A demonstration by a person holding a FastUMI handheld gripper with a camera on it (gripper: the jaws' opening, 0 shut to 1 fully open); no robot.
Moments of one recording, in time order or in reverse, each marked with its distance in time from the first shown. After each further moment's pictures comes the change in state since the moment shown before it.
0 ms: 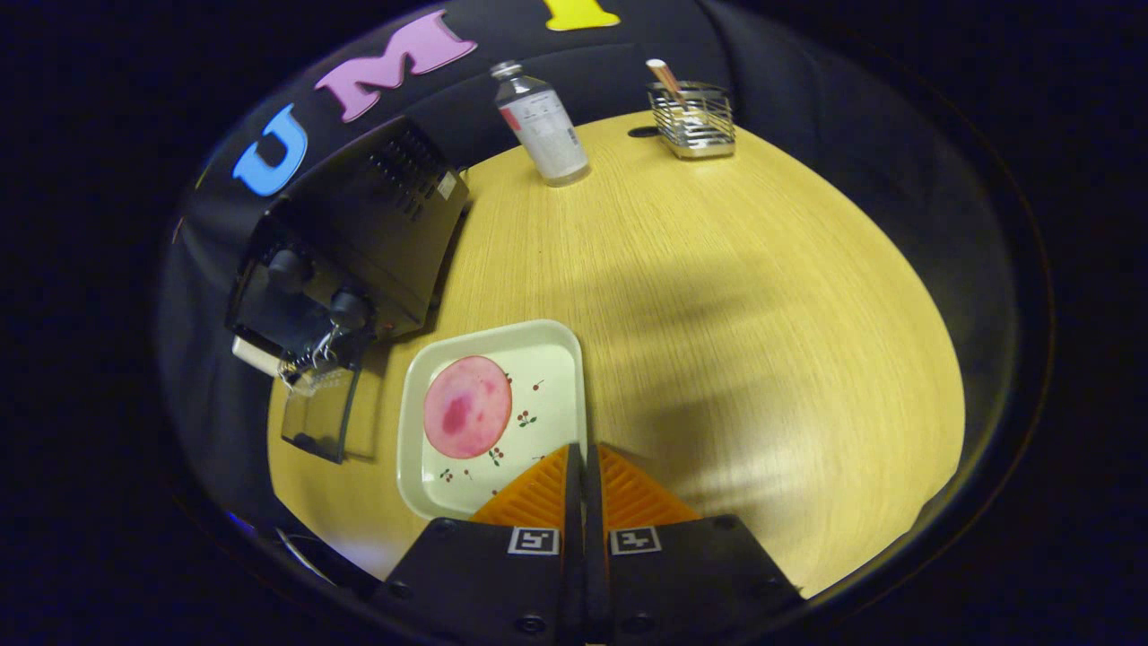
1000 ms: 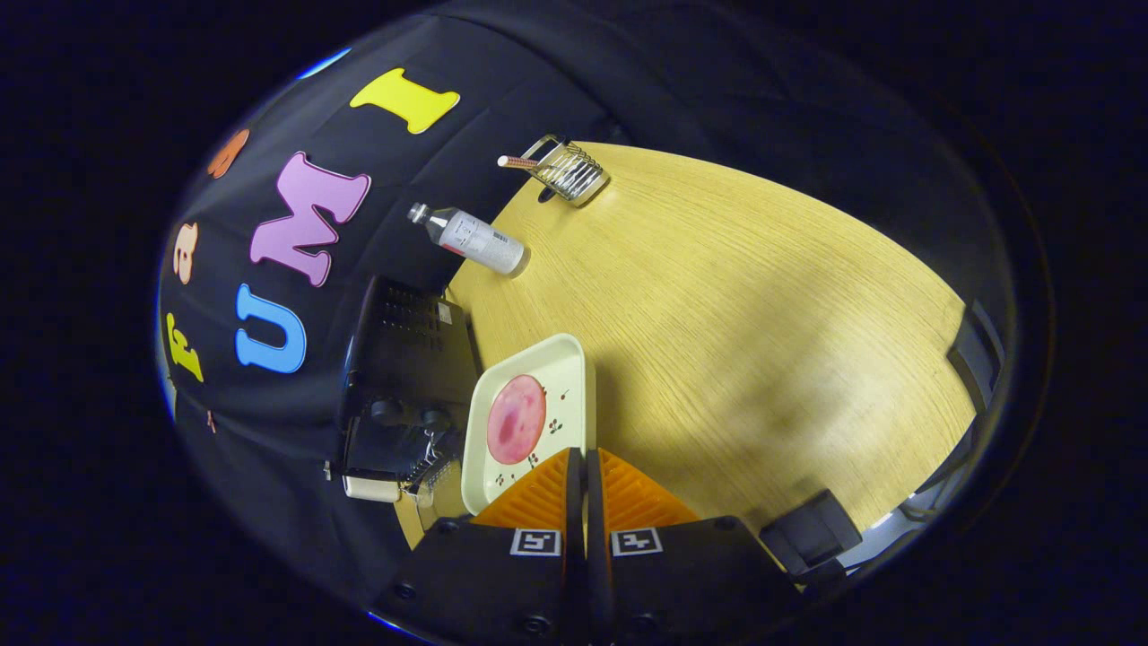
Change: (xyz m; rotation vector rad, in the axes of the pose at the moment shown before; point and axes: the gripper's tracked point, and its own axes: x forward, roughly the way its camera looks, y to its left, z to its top) arm -0.099 -0.003 0.017 0.413 -0.191 0.085
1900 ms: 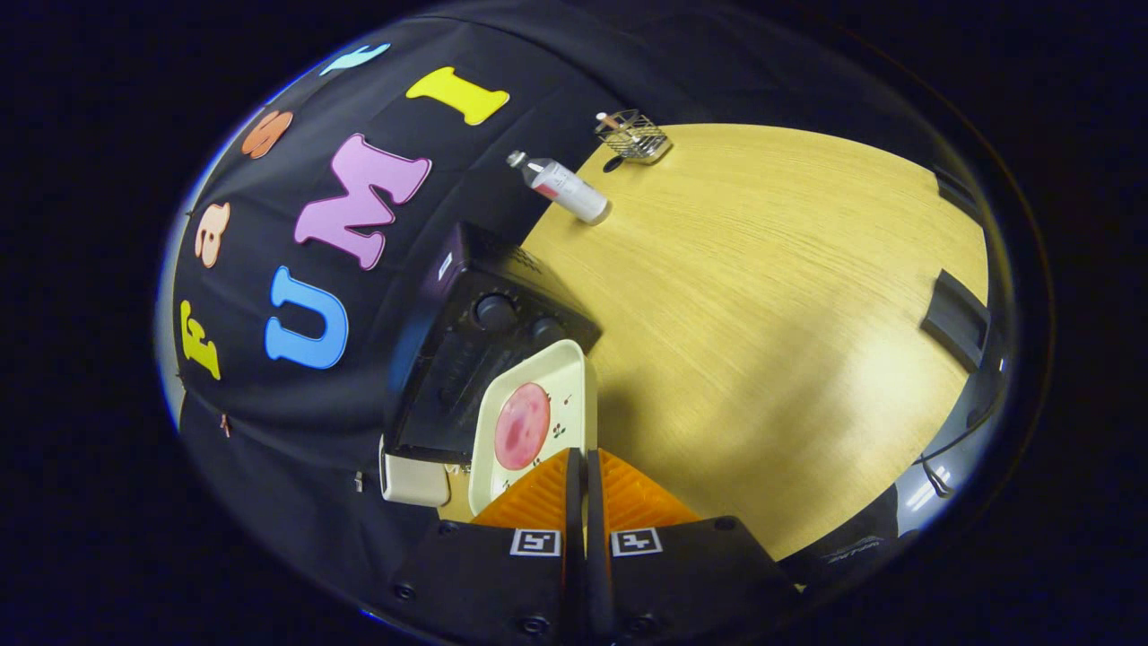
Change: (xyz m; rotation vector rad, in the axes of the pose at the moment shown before) arm 0.006 0.151 -0.132 0.066 -0.069 0.101
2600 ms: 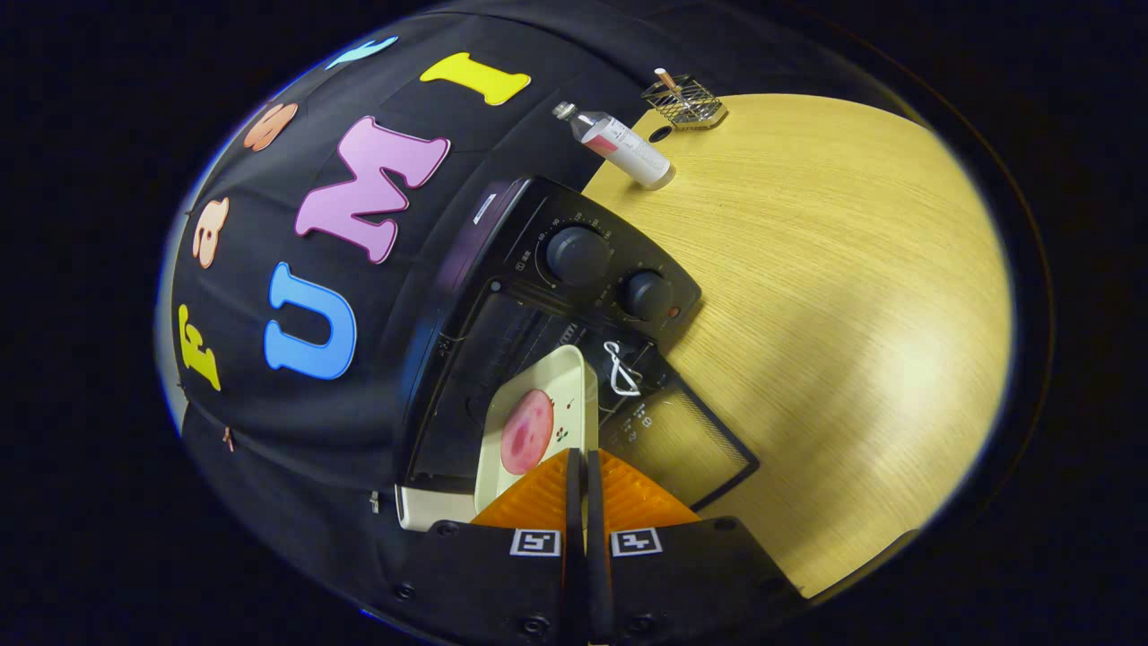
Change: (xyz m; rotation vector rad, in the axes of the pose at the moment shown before) arm 0.124 0.076 -0.020 0.082 -0.063 0.047
